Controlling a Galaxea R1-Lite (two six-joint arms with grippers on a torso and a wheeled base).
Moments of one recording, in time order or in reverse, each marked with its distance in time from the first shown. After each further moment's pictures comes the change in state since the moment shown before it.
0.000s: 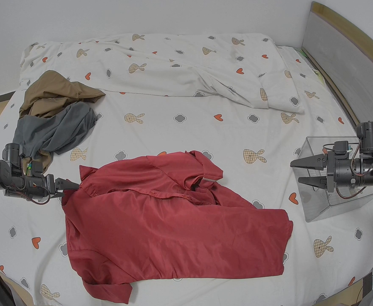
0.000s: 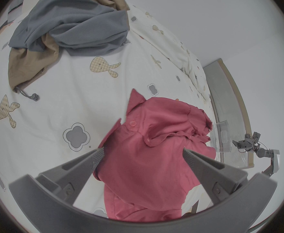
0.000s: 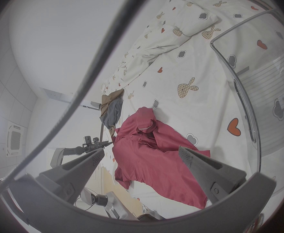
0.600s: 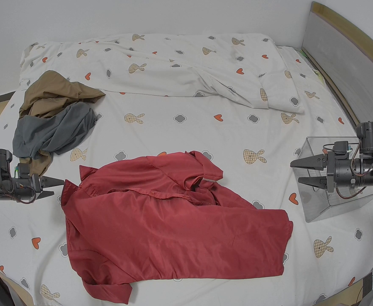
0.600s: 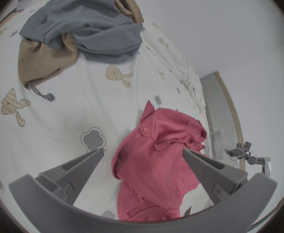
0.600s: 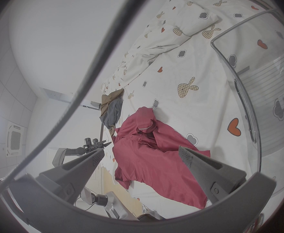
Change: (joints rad) left arm 0.136 0.031 -0.001 -0.033 -0.151 -0.001; right arm 0.002 0.001 0.001 0.000 0.000 0.000
